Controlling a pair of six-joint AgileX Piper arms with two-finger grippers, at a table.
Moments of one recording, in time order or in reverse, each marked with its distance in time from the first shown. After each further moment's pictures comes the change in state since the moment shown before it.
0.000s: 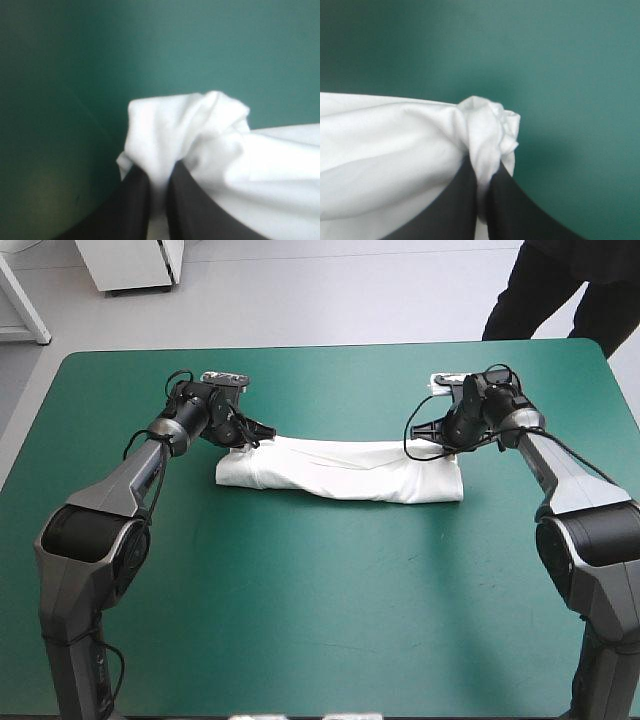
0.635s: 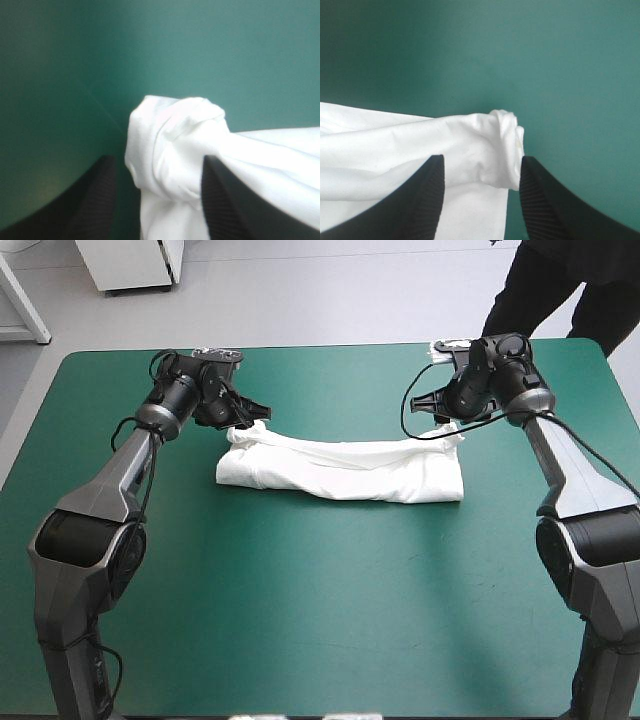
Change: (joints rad) left arm 0.000 -0.027 -0.164 0.000 0.175 0.008; right arm 0.000 0.000 -0.233 0.005 0.171 -0.059
